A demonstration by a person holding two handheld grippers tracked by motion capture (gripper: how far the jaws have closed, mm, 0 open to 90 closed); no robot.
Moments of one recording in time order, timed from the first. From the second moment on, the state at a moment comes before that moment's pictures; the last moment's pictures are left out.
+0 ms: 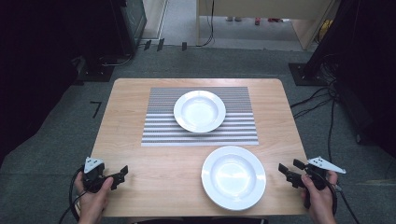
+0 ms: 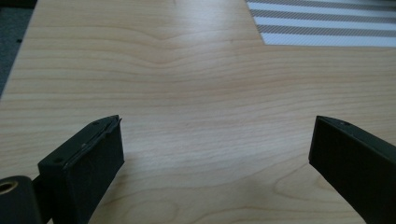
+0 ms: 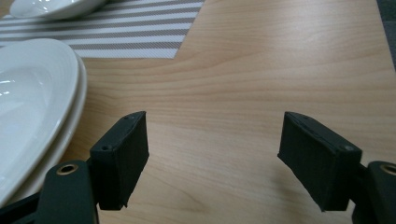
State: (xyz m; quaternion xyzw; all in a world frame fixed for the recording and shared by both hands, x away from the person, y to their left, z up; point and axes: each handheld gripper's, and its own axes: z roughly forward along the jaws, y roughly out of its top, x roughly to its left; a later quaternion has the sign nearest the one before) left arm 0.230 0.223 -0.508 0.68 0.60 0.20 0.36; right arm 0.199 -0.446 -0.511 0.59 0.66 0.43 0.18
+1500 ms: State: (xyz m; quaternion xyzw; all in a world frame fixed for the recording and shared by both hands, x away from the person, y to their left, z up) left arm 0.217 0.222 -0.519 0.73 0.56 0.24 0.31; right arm 0.189 -0.440 -0.526 0.58 0.71 0.32 0.24
